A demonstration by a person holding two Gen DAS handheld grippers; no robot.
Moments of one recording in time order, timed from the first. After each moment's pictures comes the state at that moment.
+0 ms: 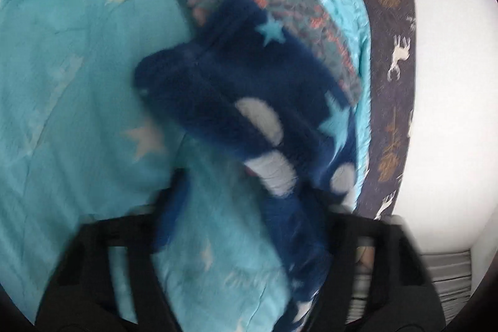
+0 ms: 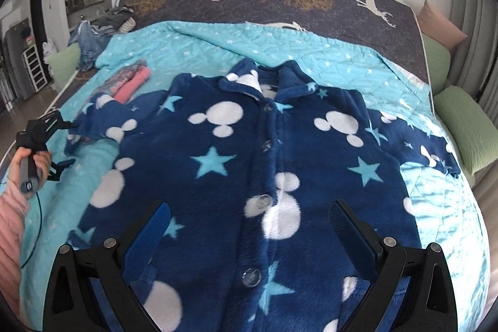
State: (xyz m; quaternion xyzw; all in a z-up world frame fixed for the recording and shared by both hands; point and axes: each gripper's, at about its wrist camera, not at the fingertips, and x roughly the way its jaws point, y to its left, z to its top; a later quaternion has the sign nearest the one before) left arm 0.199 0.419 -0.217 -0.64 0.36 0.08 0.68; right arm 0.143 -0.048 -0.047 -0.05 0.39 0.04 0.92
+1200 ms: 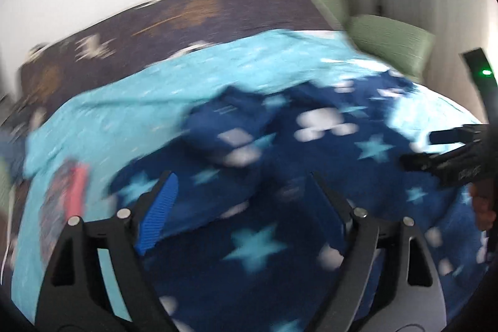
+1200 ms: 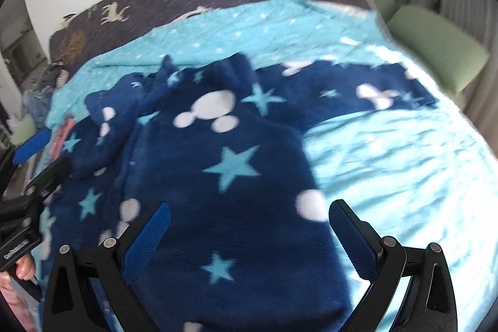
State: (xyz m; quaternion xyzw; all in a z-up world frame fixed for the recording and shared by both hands) left arm 0.205 0.015 -0.024 0.13 0.29 -0.14 0.94; right arm 0.193 -0.224 -0.071 0.11 0.43 -0.02 0.90
